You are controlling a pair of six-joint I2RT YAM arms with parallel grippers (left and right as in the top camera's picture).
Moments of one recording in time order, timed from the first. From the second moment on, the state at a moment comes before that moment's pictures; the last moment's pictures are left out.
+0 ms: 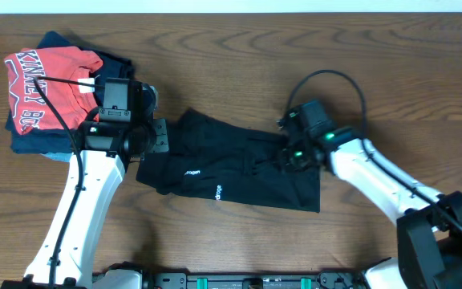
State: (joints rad) left arm -0.10 1.36 1.10 -0.87 0.12 -0.20; right arm 0.41 1.63 0.95 -0.59 -0.32 0.31
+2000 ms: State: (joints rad) left arm -0.10 1.36 1.10 -0.86 0.12 -0.20; right arm 0.53 1.76 0.90 -0.15 -0.22 0.31
